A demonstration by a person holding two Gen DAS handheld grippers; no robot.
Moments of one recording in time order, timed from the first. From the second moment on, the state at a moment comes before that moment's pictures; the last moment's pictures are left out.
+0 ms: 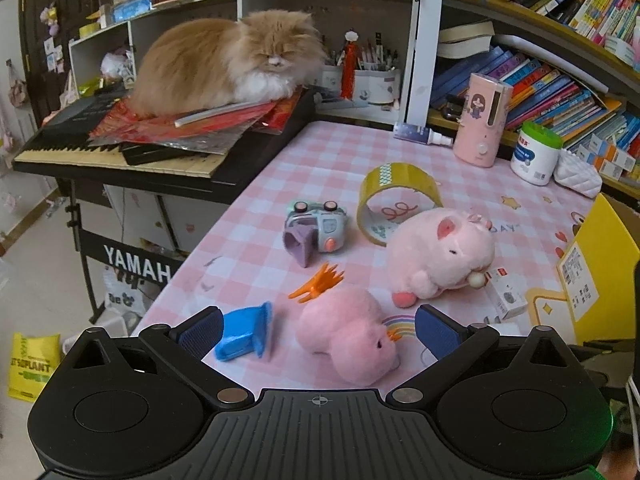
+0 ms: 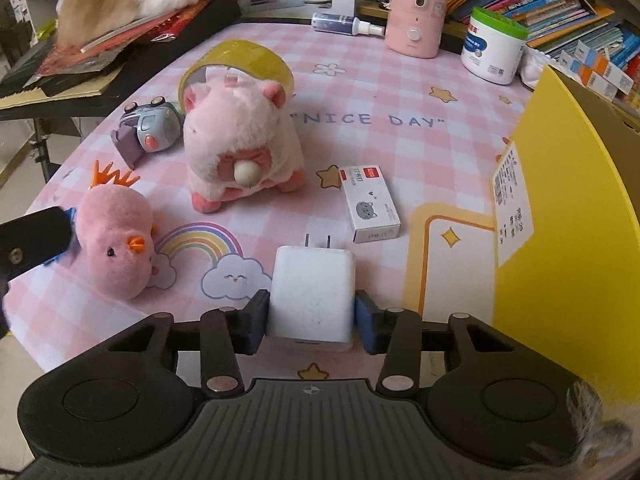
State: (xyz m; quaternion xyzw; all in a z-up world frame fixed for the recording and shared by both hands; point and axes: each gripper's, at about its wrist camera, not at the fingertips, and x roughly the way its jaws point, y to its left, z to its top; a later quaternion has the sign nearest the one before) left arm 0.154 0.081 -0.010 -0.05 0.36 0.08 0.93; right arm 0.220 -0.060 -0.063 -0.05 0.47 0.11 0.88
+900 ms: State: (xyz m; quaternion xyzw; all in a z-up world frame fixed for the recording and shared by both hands) left arm 0.214 0.069 -0.060 -0.03 0.43 0.08 0.90; right arm 0.208 -0.069 -0.044 -0.08 0.44 0.18 0.88
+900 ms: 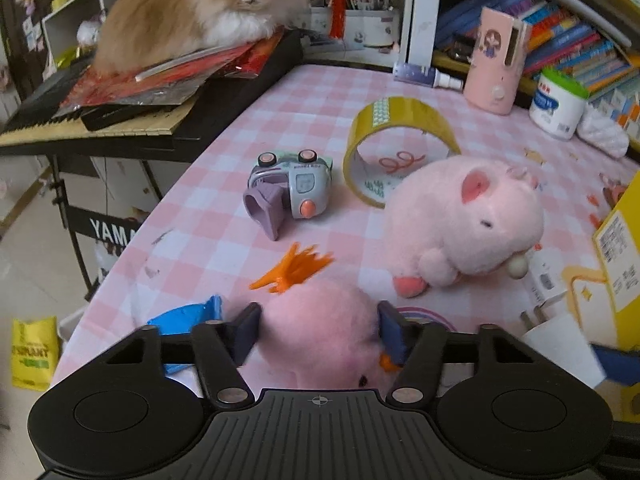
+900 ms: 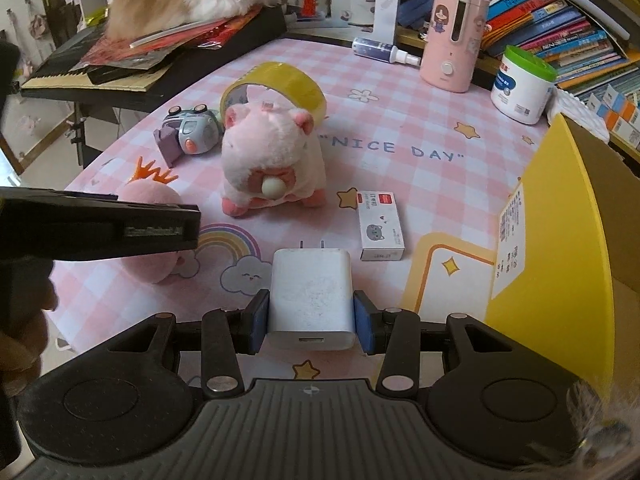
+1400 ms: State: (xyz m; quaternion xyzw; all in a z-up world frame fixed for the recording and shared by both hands) left arm 0.167 0.076 -0.010 -0.08 0.37 0.02 0.93; right arm 0.195 -0.080 -0.025 -0.06 0.41 0.16 0.89
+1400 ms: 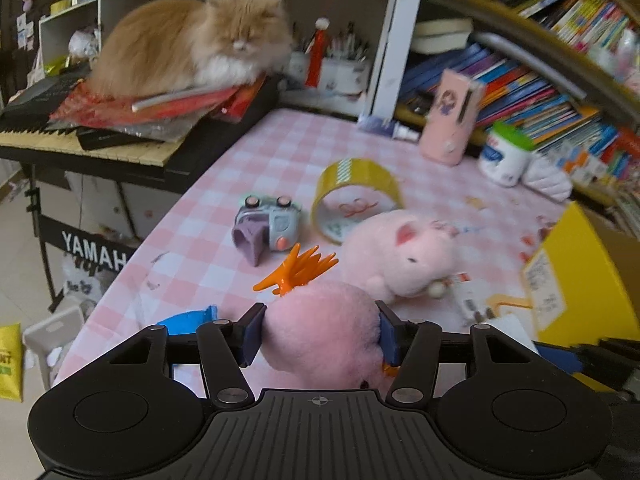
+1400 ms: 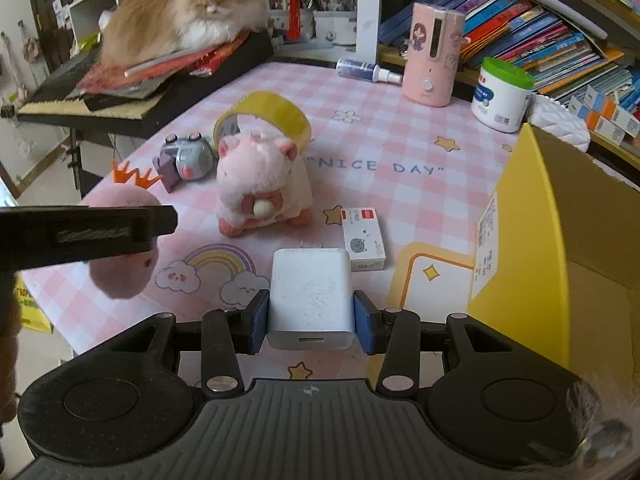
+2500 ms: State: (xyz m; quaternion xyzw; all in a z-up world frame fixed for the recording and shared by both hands) left arm 0.012 0.072 0.008 -0.07 0.36 -0.08 0.93; right arm 0.033 -0.103 -0.004 -0.01 0.40 0.10 0.91
